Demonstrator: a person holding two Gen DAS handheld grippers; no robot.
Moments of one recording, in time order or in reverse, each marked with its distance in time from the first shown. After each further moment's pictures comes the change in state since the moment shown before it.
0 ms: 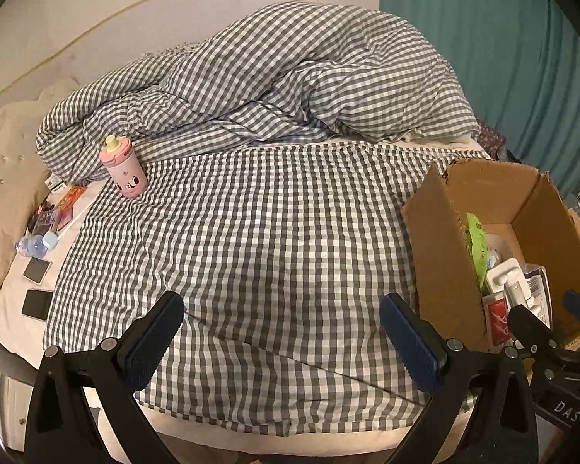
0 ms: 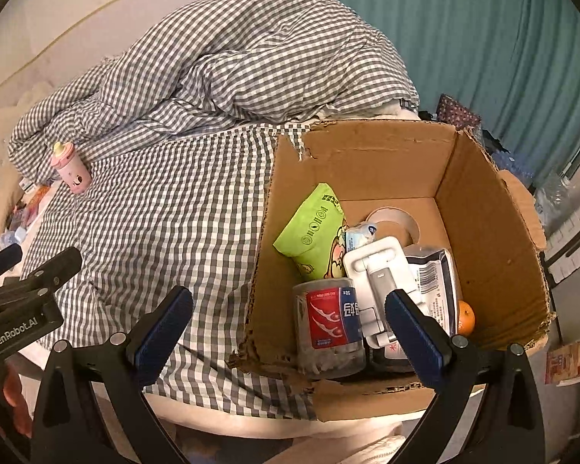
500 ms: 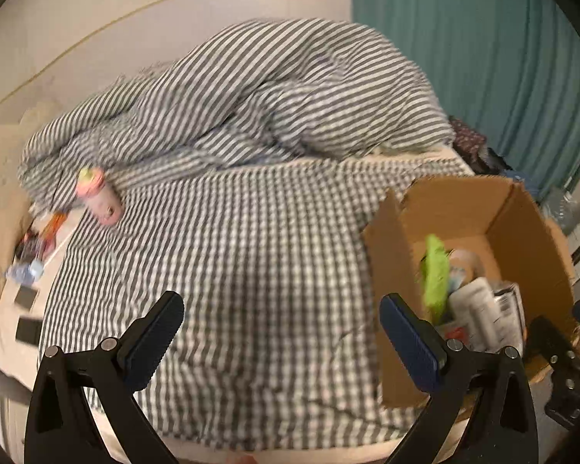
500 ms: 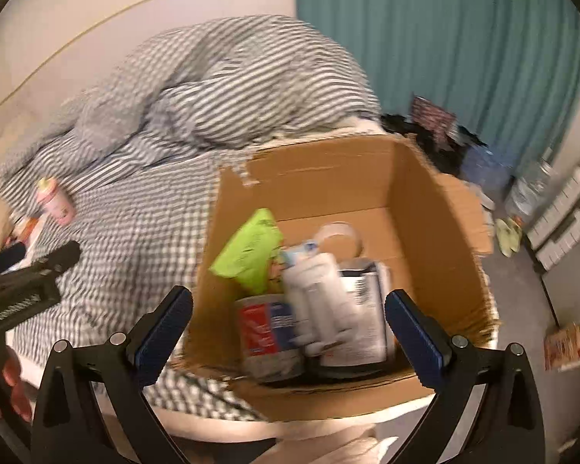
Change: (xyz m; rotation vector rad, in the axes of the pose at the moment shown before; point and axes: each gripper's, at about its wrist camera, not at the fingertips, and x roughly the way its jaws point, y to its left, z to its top) left arm -0.007 -0.038 0.027 0.039 -0.024 -0.041; right arm -0.031 -0.055 0.008 0.069 -0.055 -0.022
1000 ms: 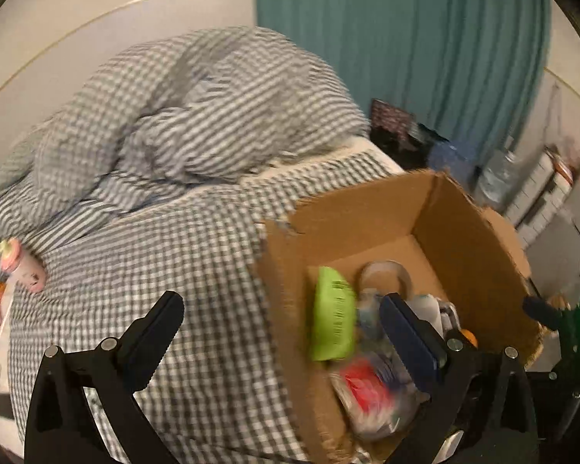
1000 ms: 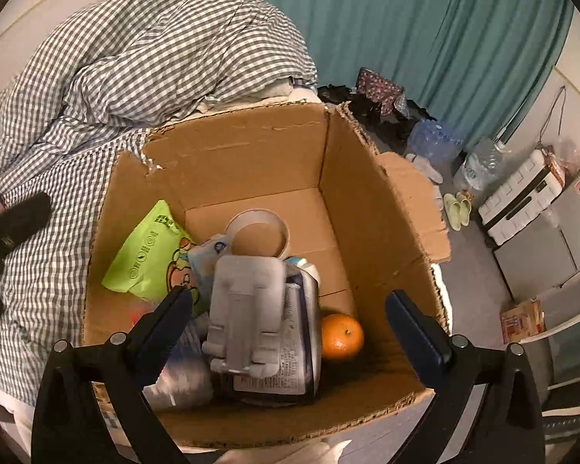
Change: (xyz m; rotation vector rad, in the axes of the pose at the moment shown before) left arm 0.024 -0.111 0.051 0.199 -0.036 -0.205; right arm 0.055 -0.052 0.022 0.058 0.128 -0.242
